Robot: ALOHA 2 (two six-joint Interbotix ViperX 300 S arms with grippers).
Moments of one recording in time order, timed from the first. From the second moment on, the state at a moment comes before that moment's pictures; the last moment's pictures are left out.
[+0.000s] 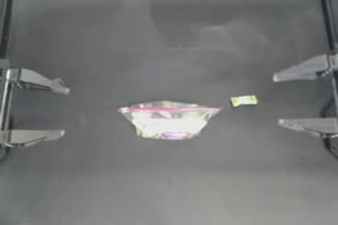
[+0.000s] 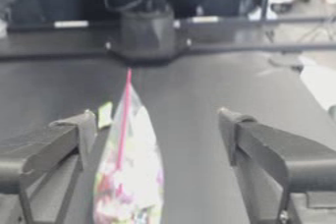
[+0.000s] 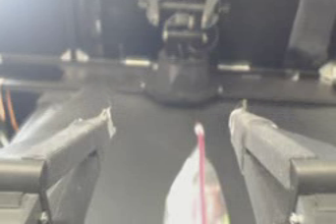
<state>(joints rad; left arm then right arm) 0.02 -0.99 1.18 0.00 -0.17 0.02 -0.01 -0.92 1.07 -0.03 -0.11 0.01</state>
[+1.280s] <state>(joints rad) 0.07 -0.99 1.21 0.00 -0.10 0.02 -0.05 -0.09 0.12 -0.12 0.79 -0.05</state>
